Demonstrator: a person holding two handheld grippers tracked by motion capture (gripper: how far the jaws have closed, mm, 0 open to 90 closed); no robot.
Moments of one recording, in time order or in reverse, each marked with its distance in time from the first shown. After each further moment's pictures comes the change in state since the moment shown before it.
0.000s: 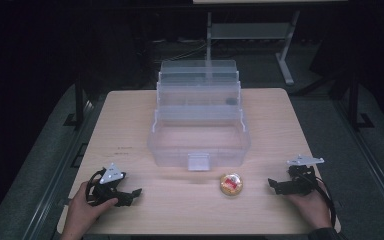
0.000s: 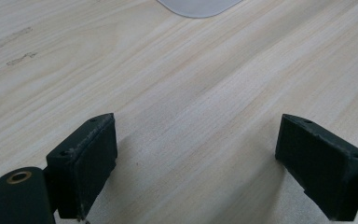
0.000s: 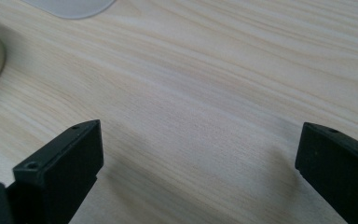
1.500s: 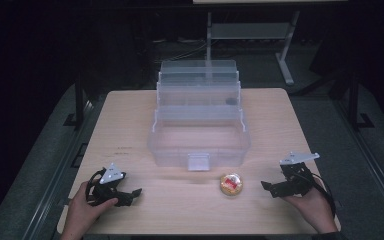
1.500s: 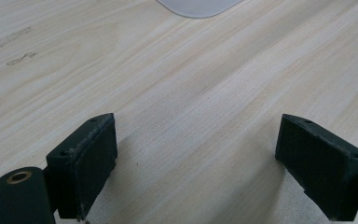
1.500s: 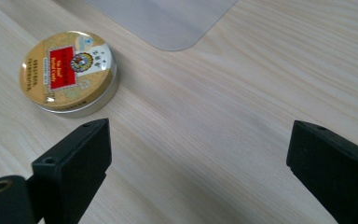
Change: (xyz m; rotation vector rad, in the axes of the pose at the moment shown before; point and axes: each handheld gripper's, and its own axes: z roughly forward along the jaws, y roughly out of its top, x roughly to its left) left arm 0.000 0.000 0.000 0.000 0.000 0.000; right arm 0.036 0.030 -0.033 0.031 0.109 -0.129
